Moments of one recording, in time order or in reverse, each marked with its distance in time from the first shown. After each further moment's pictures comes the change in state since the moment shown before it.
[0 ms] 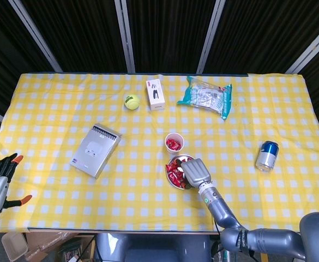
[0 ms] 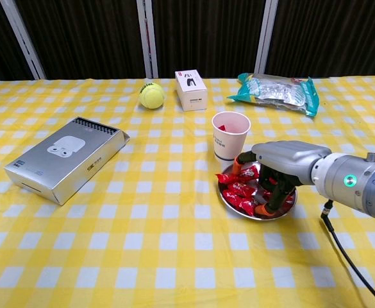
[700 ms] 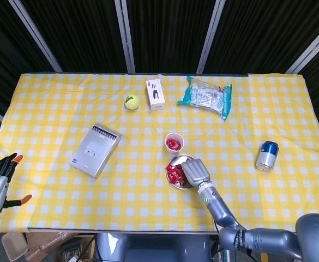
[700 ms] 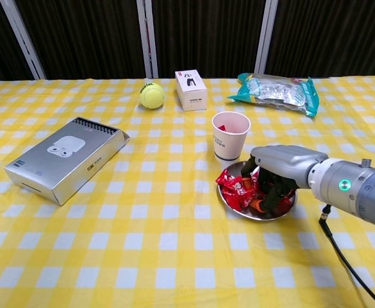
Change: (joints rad) left arm 0.000 -0.001 -0.002 -0.002 -0.005 0.001 0.002; right arm -0.010 -0.036 0.004 0.065 -0.026 -0.011 0.061
